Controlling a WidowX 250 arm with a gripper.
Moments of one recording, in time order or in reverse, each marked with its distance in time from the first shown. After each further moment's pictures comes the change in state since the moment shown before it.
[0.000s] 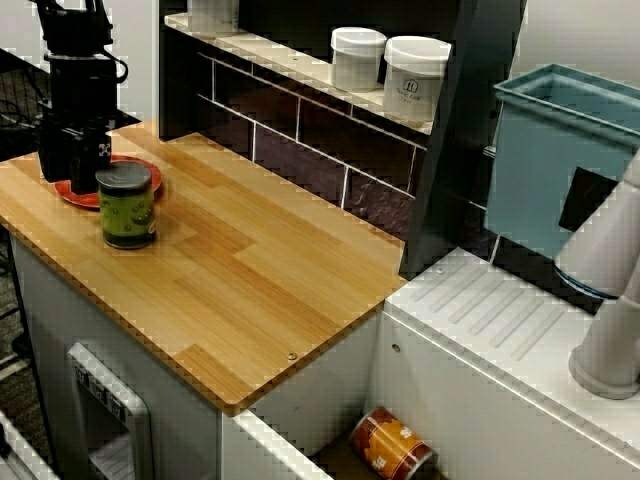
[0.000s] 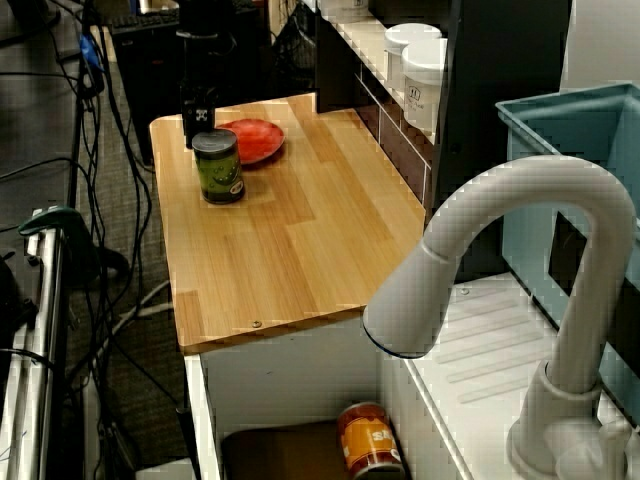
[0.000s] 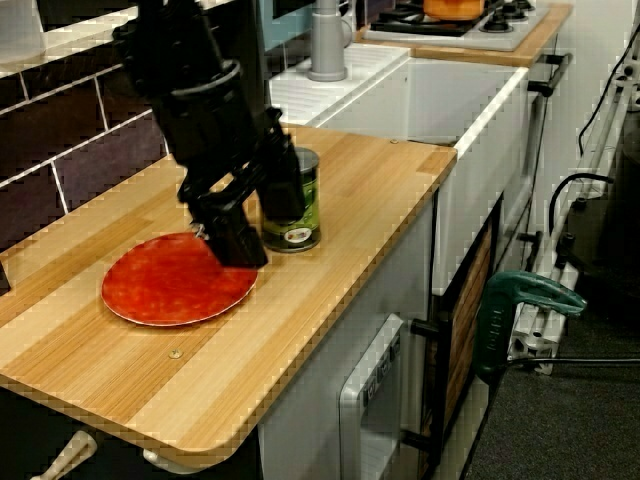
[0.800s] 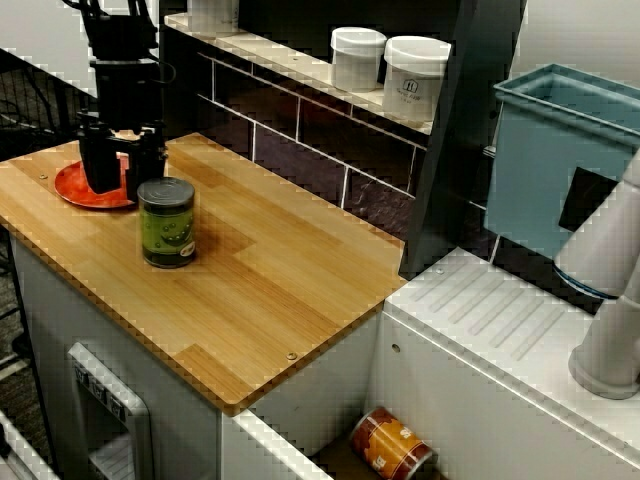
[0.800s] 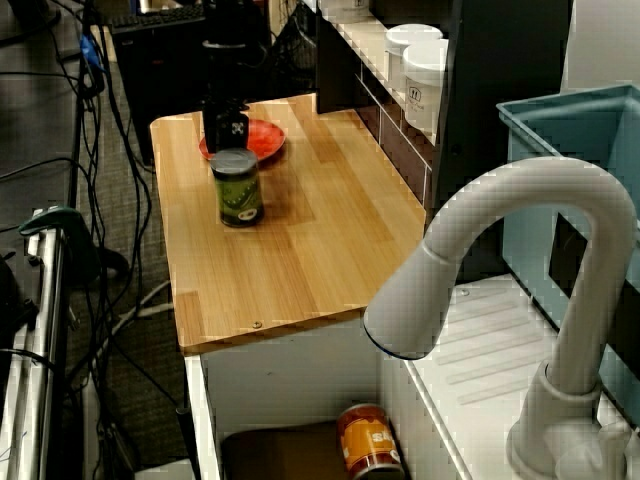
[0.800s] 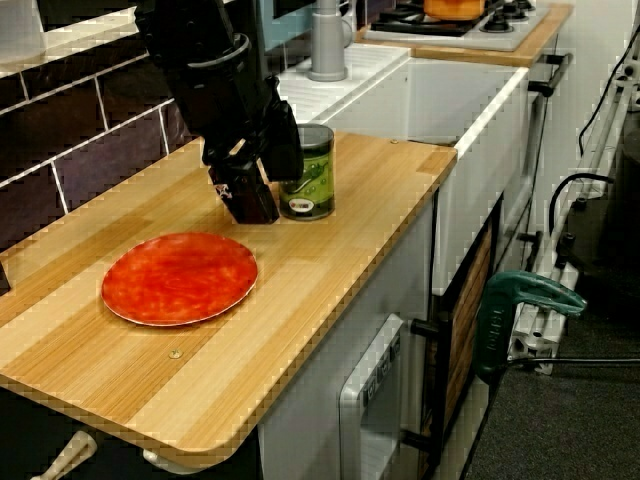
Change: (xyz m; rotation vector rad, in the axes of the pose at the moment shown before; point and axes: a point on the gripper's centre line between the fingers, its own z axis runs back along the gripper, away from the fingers) arm 0.024 -0.045 -0.005 -0.057 -0.003 0.107
